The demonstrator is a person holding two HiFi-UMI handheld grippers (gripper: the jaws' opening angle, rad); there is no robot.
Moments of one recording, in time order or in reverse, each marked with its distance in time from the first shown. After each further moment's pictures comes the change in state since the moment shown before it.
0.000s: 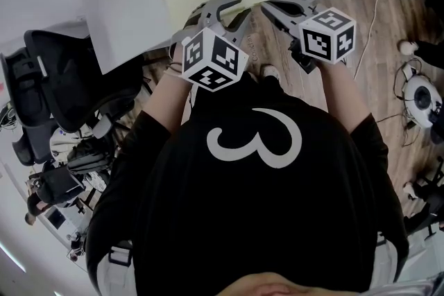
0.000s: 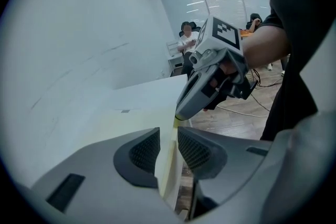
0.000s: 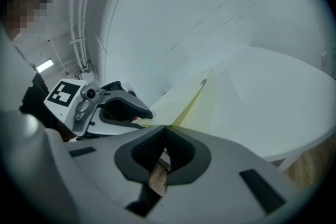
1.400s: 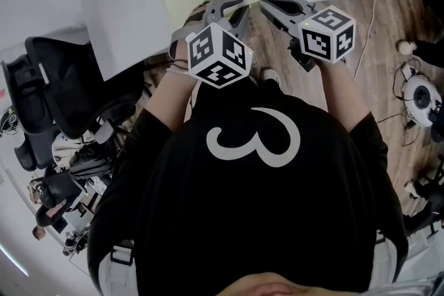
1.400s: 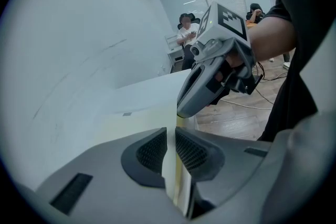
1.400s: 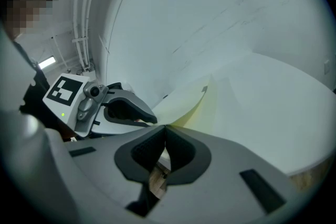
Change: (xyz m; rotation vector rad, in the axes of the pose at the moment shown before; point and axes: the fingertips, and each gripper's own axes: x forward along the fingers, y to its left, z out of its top) left arm 0.010 0.021 0.005 0.053 0.077 0.024; right arm 0.004 -0.004 0.021 -0.038 -0.022 0.004
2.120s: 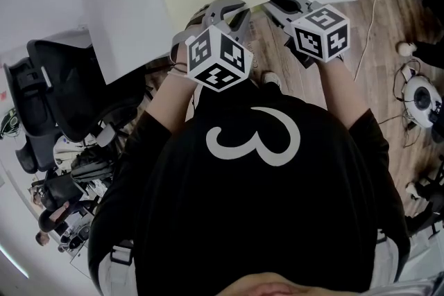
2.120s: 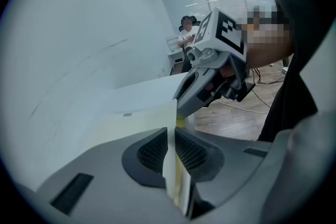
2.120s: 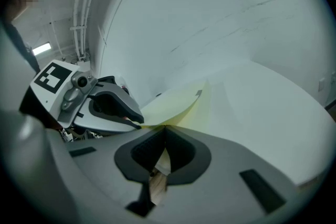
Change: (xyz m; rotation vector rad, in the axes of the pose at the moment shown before) left arm -0.004 0.005 0.003 -0.029 -0.017 -0.022; right arm 0.009 -0.016 0.006 -0.079 0.025 -0.092
